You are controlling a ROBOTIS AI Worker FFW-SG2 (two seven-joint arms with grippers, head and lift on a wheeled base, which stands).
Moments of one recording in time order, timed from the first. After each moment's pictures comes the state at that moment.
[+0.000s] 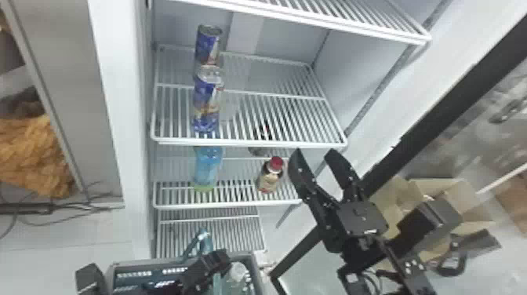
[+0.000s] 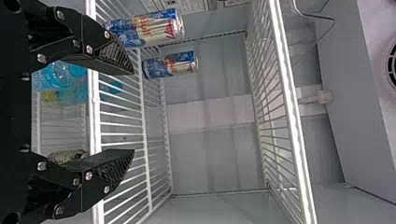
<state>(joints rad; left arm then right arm) 0.34 0.23 -0.32 -1.56 1.71 0.86 -0.40 0.83 -0.08 -0.11 -2.44 -0.24 0.09 0.12</state>
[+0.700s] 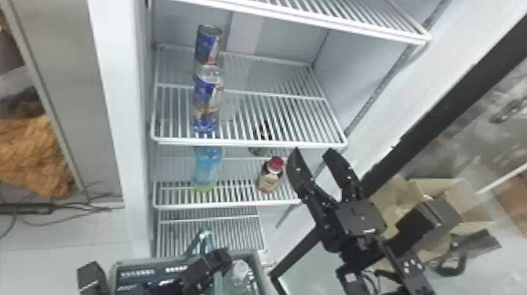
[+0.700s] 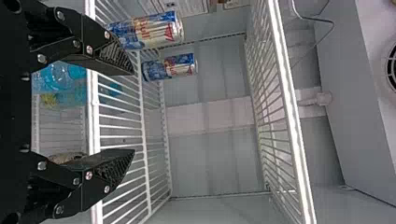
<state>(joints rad) 0.33 0.23 -0.33 -1.56 1.71 0.86 -0.40 0.83 -0.08 -0.10 -2.44 -0.24 0.09 0.12</state>
